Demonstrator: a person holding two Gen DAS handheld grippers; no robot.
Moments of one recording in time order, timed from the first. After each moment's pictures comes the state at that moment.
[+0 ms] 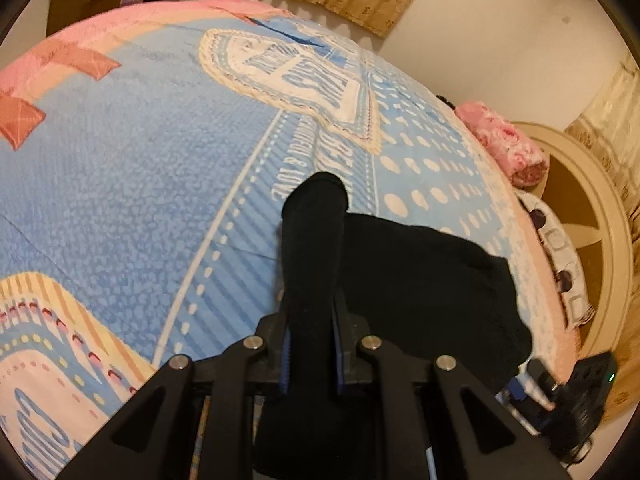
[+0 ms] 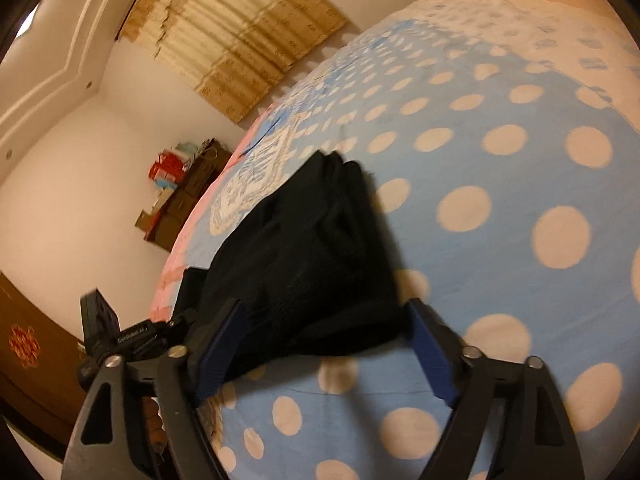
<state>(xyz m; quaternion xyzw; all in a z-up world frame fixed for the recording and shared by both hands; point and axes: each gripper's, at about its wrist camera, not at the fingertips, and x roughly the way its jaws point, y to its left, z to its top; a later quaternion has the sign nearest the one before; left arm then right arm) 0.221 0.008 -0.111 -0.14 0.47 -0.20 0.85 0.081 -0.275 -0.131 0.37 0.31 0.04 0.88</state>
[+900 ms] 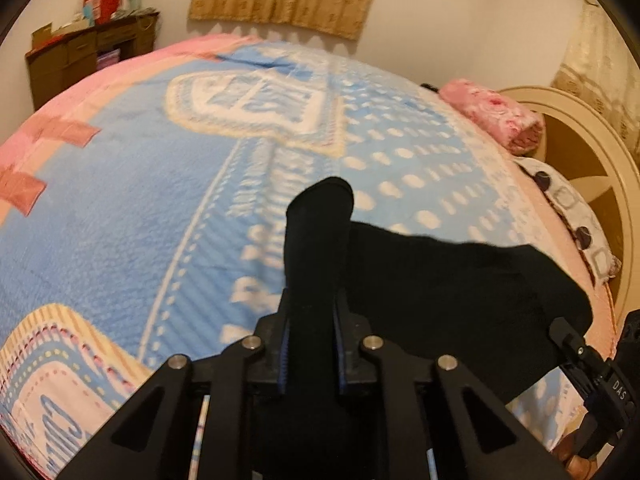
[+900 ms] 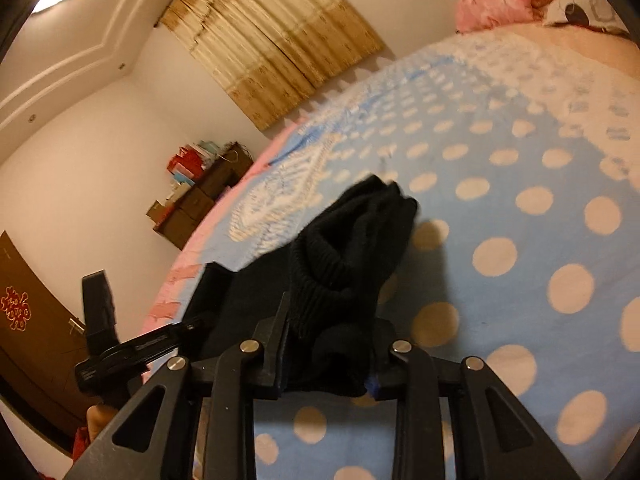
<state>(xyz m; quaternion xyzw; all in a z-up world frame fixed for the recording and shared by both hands) 0.193 -0.034 -0.080 -0.05 0.42 -0.20 0.88 0.064 -0.267 -0.090 0.31 0.26 0.05 0.91</state>
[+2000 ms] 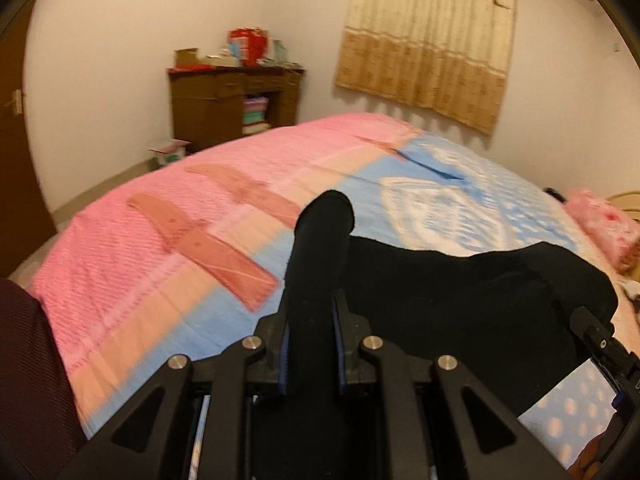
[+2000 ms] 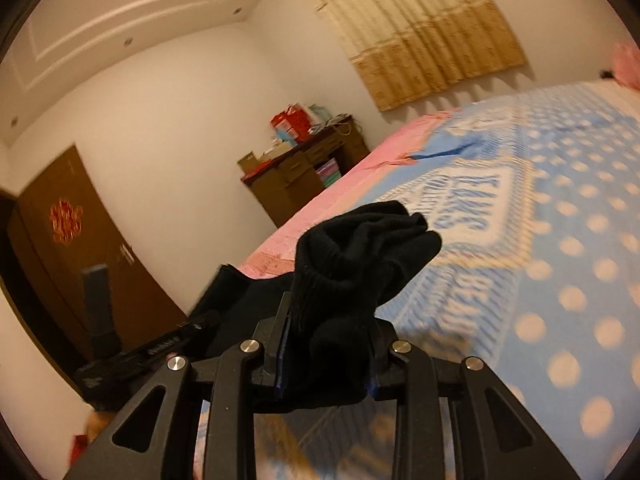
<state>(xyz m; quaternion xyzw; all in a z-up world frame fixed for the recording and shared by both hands) 0.256 0.151 -0.049 -0.09 0.32 0.06 0.94 0.255 -0.082 -0.040 0.18 0.24 0.24 0.92</state>
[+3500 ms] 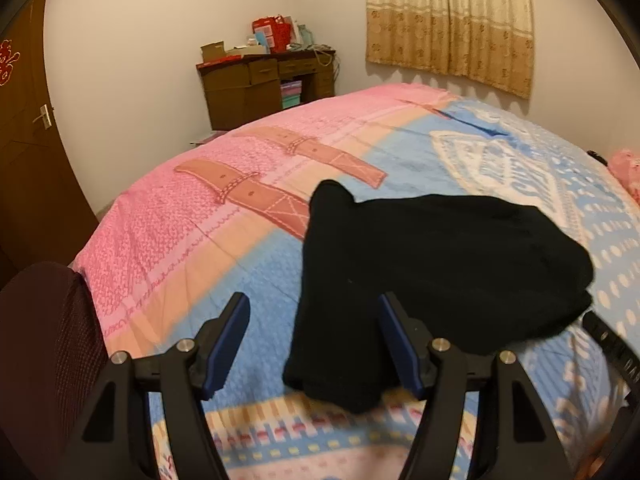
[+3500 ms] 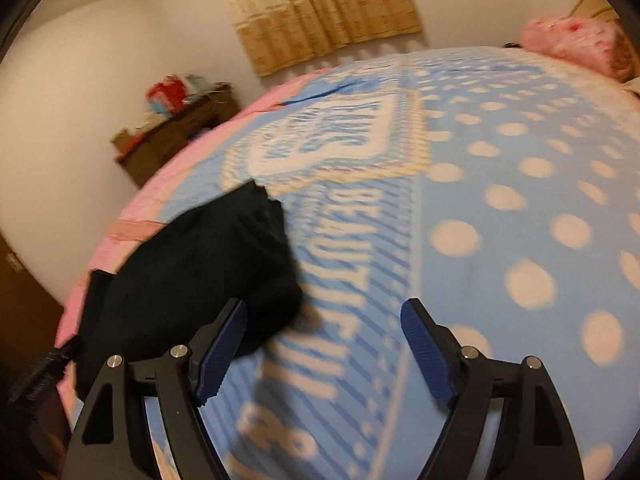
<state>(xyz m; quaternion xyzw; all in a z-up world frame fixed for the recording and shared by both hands) 0.223 0.151 -0.087 -0.03 0.35 0.12 0.93 0.253 -0.084 -0.126 0.16 0.34 0.00 0.92</state>
